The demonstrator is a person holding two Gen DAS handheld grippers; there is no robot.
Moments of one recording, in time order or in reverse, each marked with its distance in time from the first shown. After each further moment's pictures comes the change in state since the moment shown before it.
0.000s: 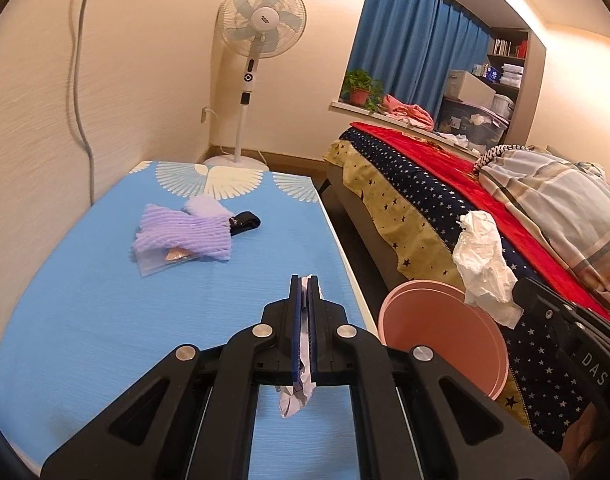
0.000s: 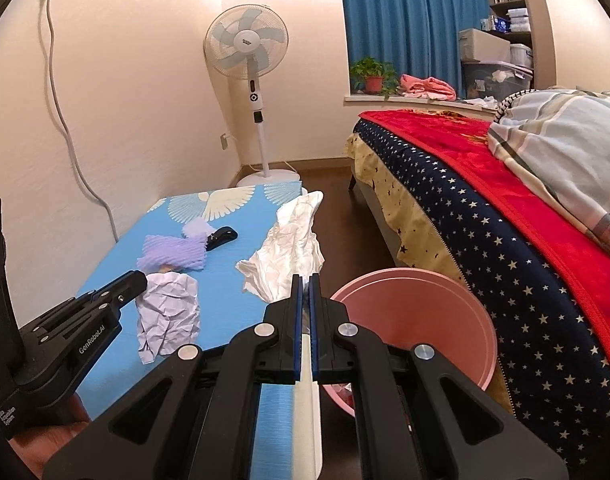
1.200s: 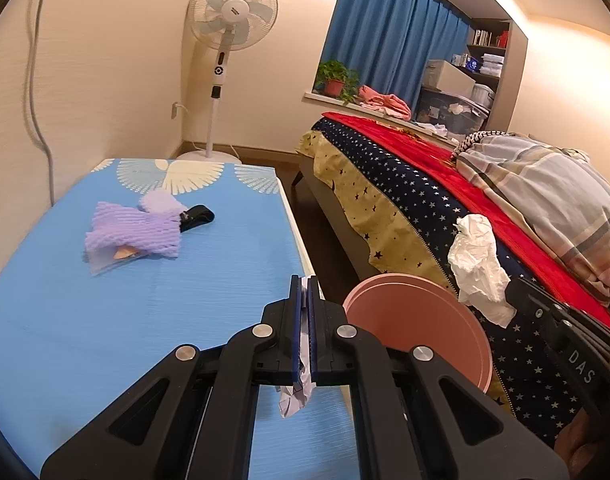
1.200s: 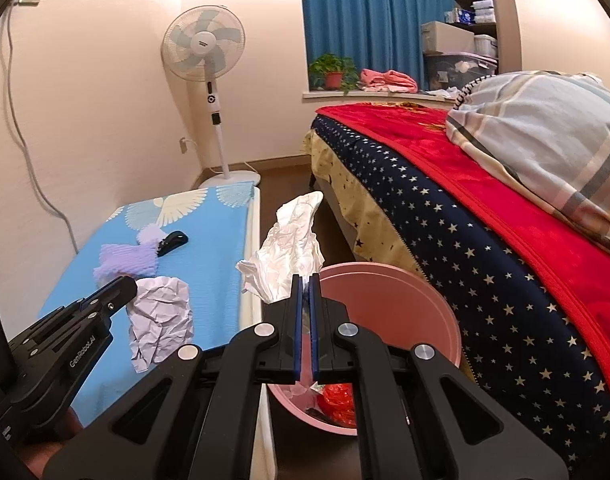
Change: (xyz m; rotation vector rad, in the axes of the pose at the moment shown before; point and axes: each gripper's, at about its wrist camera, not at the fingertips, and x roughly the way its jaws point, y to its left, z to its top) left arm 0.031 -0.041 -0.006 0.031 0.024 -0.073; right arm 0.009 -0.036 -0.005 0.065 0.009 -0.132
